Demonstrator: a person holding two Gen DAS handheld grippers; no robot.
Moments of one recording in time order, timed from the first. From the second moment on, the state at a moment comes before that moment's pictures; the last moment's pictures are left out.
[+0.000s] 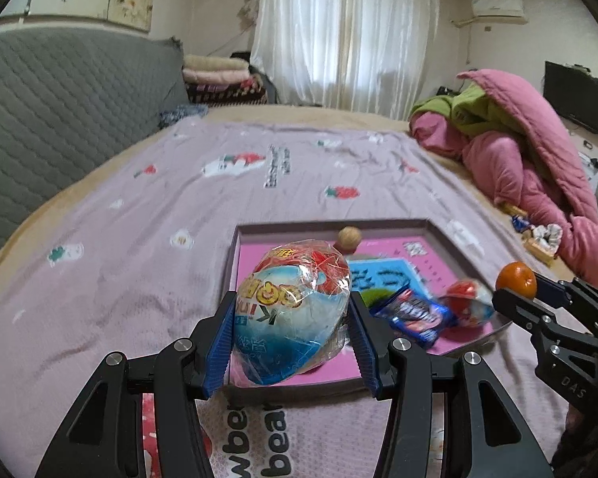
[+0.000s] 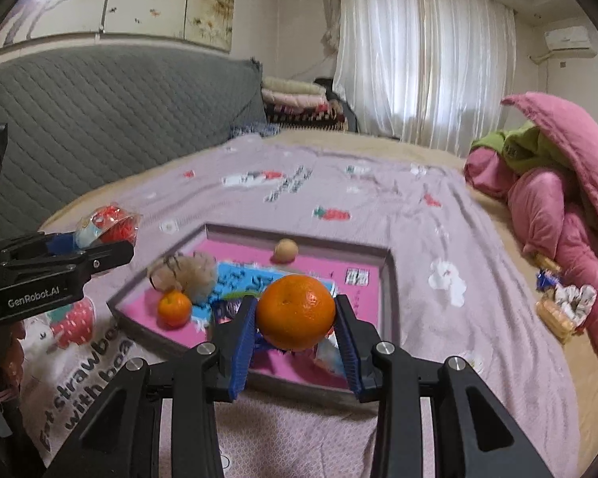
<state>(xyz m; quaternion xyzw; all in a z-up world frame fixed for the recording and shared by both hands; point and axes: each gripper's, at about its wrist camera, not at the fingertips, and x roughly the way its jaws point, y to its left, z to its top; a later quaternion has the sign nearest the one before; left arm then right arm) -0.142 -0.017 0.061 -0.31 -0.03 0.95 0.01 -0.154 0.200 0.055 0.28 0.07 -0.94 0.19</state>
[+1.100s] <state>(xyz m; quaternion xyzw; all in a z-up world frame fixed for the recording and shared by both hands) -0.193 -0.025 0.001 -0.36 -0.03 0.93 0.00 -0.196 0.194 -0.001 0.35 0.05 -0.92 0.18</state>
